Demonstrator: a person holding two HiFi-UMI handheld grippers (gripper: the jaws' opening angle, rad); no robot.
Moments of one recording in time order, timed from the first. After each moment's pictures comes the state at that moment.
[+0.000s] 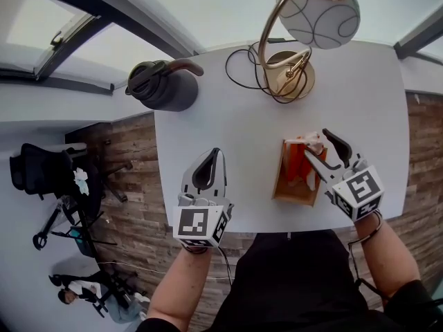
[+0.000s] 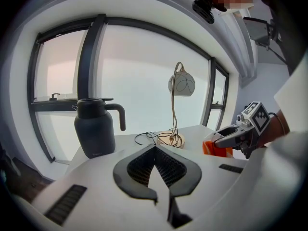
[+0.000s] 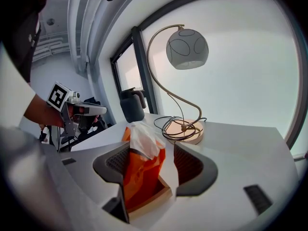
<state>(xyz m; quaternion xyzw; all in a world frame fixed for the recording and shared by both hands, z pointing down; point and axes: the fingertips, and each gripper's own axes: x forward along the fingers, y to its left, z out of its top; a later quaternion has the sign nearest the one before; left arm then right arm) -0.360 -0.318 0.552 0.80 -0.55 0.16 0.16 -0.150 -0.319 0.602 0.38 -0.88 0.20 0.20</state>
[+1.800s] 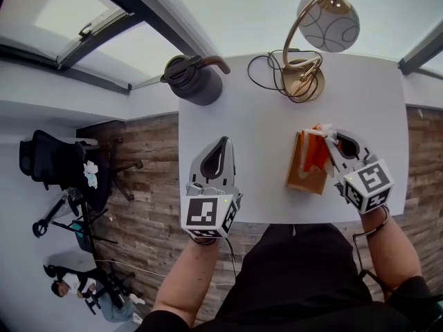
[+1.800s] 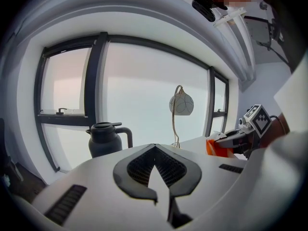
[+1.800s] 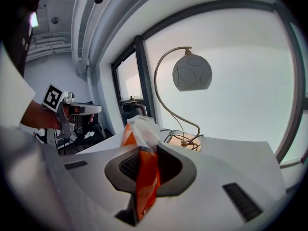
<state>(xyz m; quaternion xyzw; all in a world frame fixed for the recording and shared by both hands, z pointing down) -0.379 -0.300 0.479 0.80 -0.58 0.12 0.11 -0.155 -0.310 0.544 0.41 -0.88 0.17 0.17</state>
